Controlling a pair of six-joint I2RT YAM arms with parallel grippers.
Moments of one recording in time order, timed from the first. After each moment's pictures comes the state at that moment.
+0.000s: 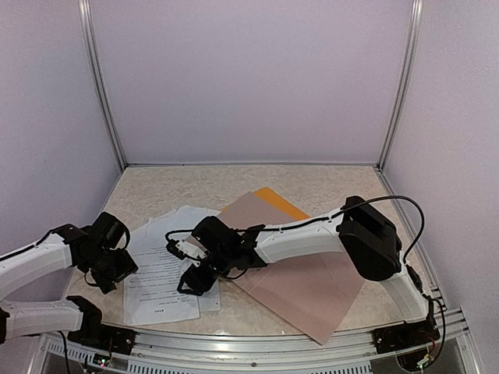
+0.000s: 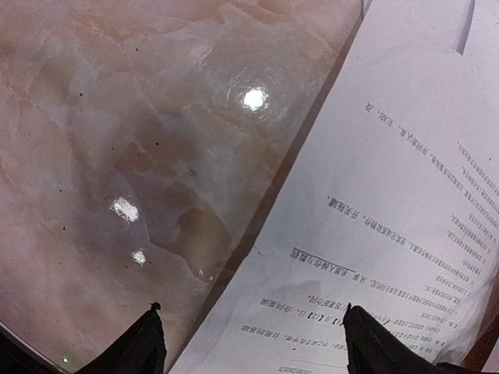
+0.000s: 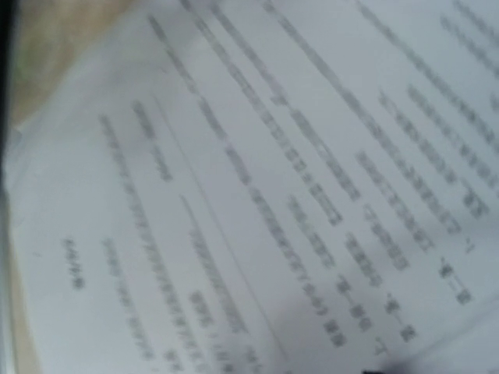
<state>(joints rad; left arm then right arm) -0.38 0.95 0.50 -0.86 -0.15 -1.11 1.19 2.33 1.72 -0.15 -0.36 0.17</state>
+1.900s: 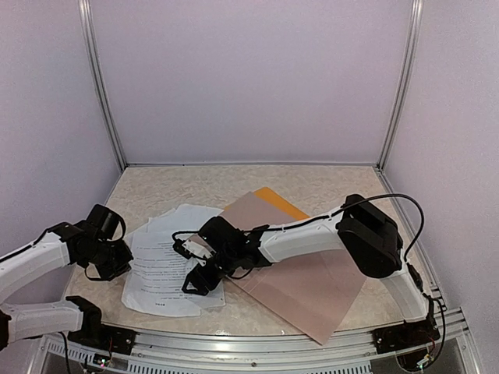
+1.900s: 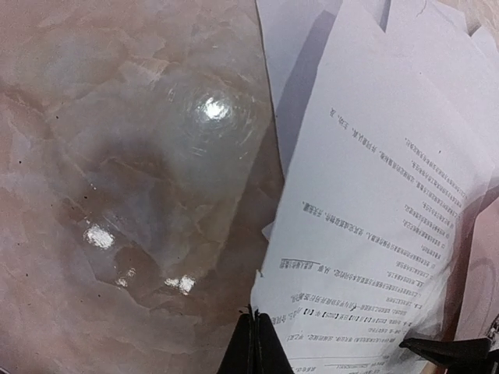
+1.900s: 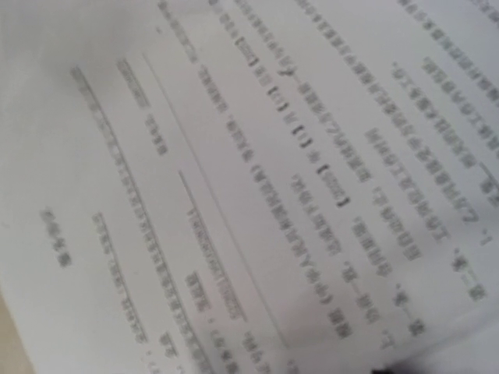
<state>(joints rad) -0.32 0.94 0.51 -0.73 -0.07 -0.96 1.15 2.33 1.67 -0.10 -0.39 0.19</state>
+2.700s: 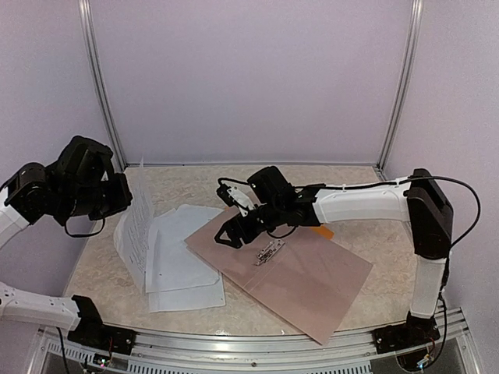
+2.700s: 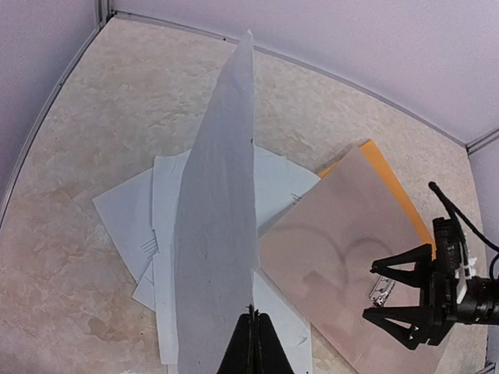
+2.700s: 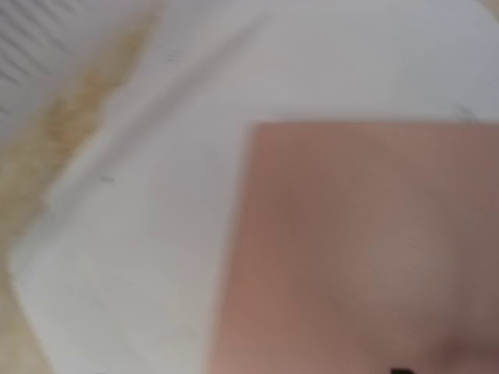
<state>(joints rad) -0.79 0.98 1.21 -1.03 -0.48 -0.87 0.97 1.95 1.44 -0.15 -0.30 0.18</state>
